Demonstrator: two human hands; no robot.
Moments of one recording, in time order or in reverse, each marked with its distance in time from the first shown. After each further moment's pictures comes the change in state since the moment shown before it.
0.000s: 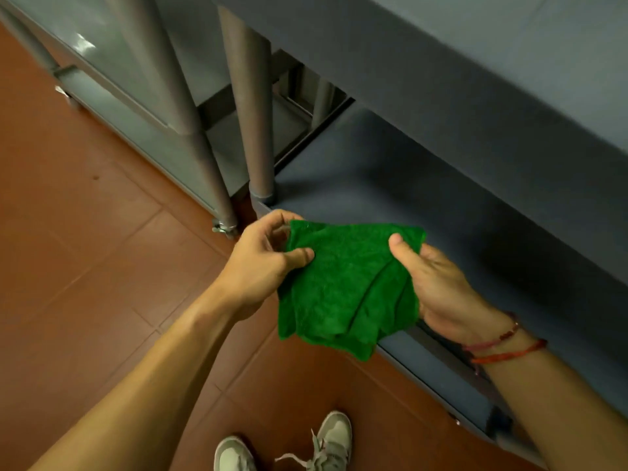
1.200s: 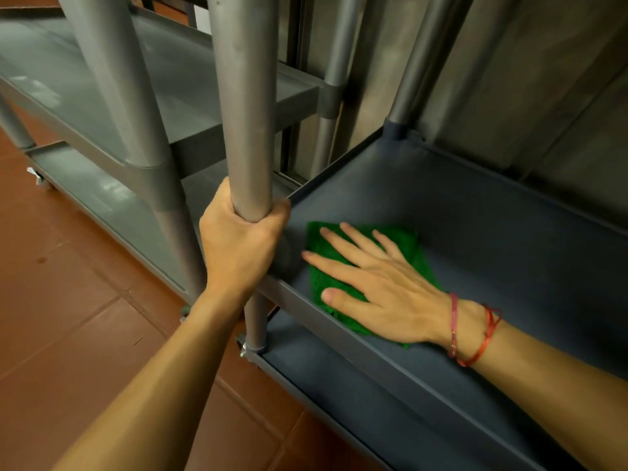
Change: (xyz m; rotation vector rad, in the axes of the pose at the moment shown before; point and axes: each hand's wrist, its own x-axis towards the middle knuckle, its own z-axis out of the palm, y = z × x) left_hand 0.169 -0.069 -0.039 0.257 0.633 0.720; right_hand 0.188 0.052 0.029 -1.637 -0.171 -0.830
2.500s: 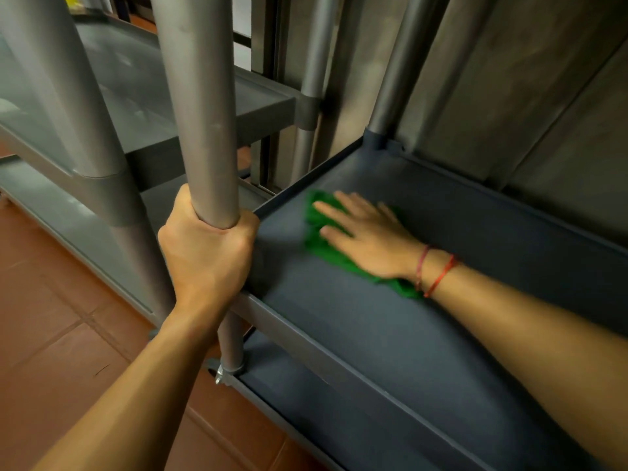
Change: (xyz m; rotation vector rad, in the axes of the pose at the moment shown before) left_hand 0.005 -0.011 0.021 0.037 0.158 0.012; right_hand 0.064 0.080 -0.013 0.007 0.025 0.281
